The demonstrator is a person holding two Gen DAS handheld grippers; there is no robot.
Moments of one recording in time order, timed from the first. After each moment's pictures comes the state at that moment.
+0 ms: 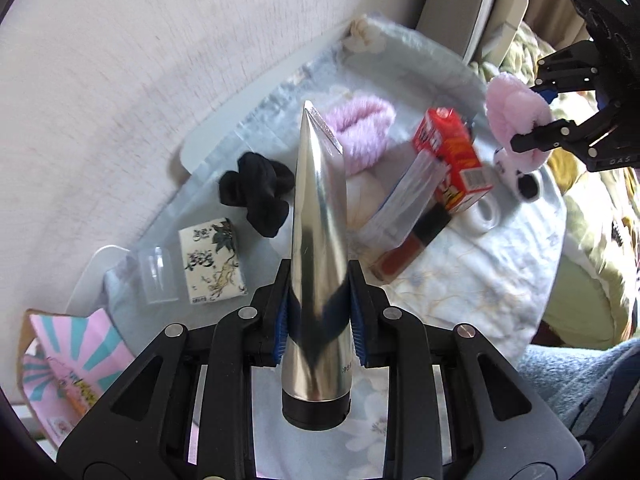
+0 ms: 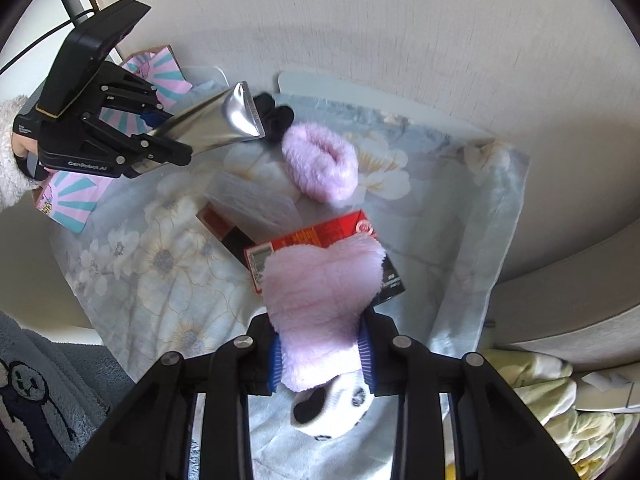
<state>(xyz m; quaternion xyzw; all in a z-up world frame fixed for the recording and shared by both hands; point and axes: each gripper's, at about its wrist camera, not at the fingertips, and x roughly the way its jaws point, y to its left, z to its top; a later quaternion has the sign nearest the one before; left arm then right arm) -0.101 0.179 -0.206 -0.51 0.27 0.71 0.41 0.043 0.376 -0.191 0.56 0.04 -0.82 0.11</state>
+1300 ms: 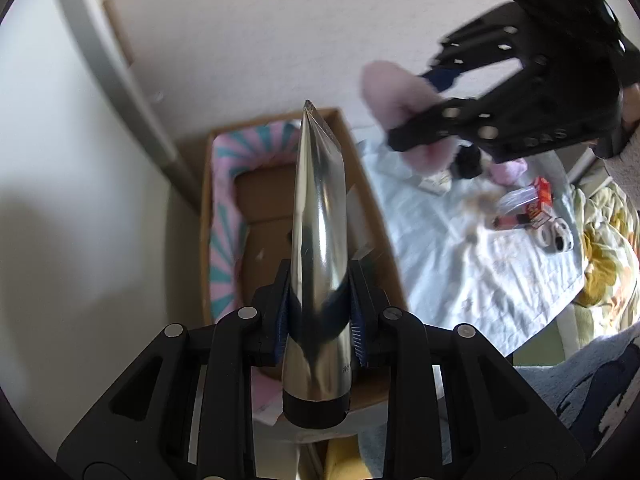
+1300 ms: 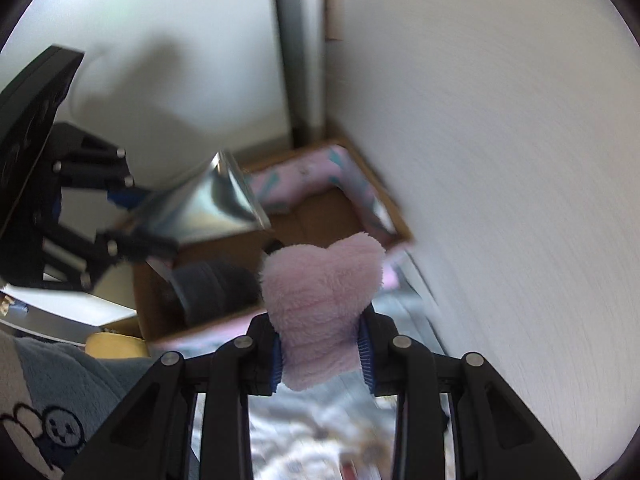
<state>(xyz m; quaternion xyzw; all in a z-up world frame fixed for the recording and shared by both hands) -0.048 -0.098 -0.108 -0.52 0.08 0.84 0.15 -0.126 0.048 -0.085 0.48 0.23 -0.76 0.38</state>
